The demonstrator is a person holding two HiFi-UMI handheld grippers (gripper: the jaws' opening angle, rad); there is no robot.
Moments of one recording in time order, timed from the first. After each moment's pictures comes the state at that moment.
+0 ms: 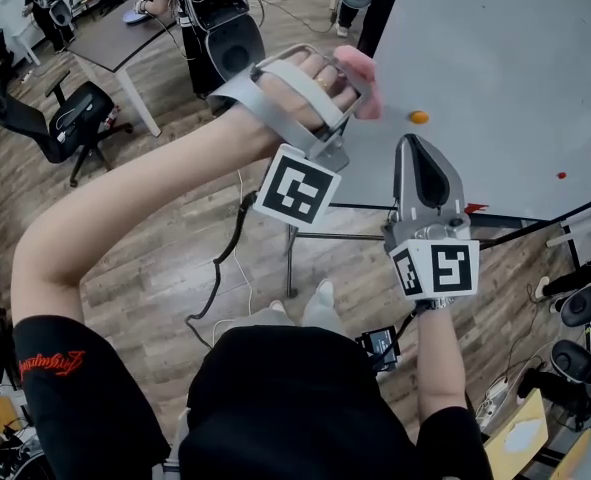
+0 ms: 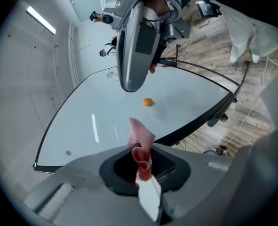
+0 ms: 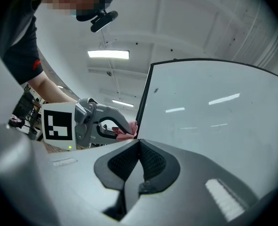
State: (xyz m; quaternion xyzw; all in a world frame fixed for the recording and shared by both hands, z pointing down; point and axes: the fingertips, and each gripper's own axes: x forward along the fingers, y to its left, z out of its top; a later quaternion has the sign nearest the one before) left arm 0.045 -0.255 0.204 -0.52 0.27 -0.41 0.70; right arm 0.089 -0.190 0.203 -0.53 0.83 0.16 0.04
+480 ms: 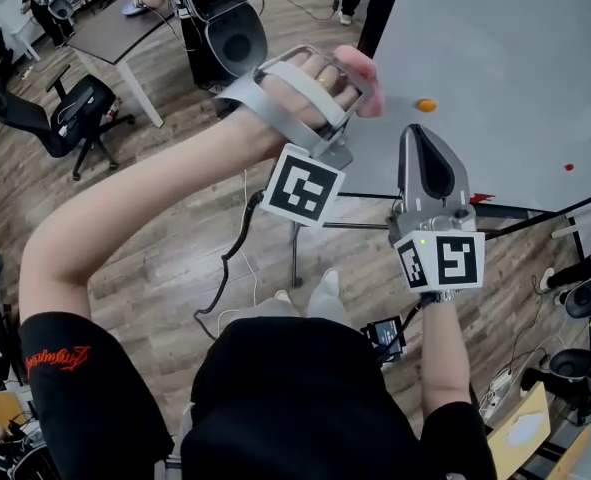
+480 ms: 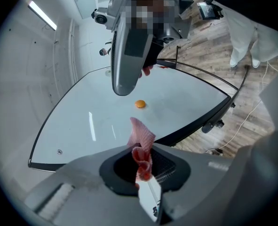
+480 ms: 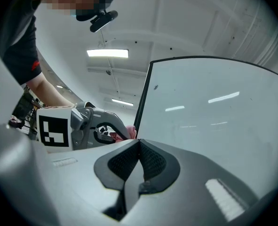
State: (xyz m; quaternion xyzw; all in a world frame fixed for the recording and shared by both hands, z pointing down) left arm 0.054 -0.258 0.227 -0.53 0.27 -0.42 0.69; right arm 0.098 -0.195 0.211 -0.53 0.83 0.15 0.04
